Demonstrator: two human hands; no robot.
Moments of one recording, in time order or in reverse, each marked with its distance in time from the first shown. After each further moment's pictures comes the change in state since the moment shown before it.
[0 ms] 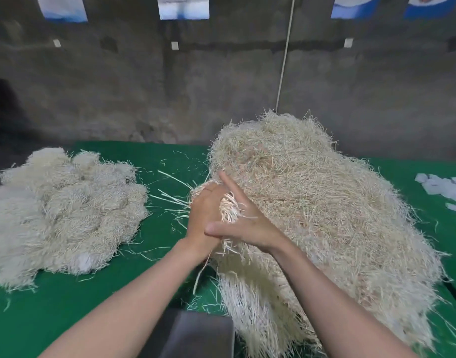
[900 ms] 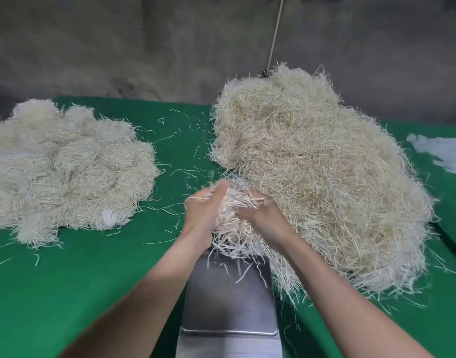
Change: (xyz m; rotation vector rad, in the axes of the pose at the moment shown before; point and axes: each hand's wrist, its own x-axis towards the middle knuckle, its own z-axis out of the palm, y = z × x) left_hand -0.078 -0.056 -0.060 -0.864 -0.079 -0.948; right_hand -0.040 0.020 0.109 0.019 0.249 0.463
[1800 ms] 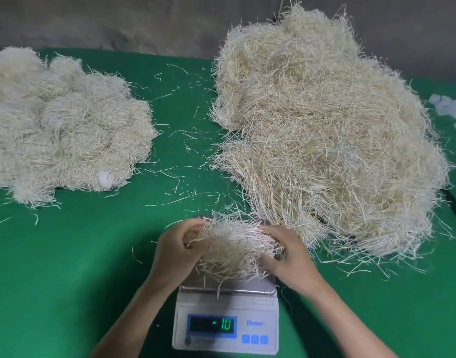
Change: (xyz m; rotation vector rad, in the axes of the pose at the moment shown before) left_hand -0.055 -0.091 -0.085 0.819 -0.061 0.334; right_hand -0.067 0.126 -0.008 -0.439 0.064 -0.167
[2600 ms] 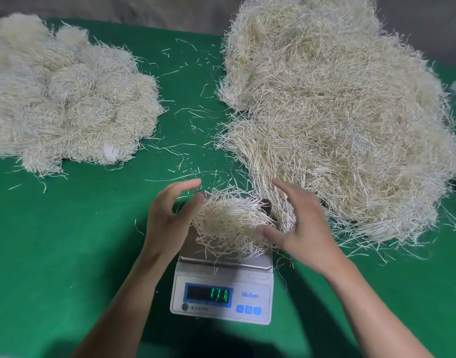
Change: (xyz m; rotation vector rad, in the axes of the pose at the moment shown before) left_hand -0.013 0.034 -0.016 -0.249 0.133 -0.020; right_hand -0.009 -0.037 -0.038 -0.173 0.049 -0.102
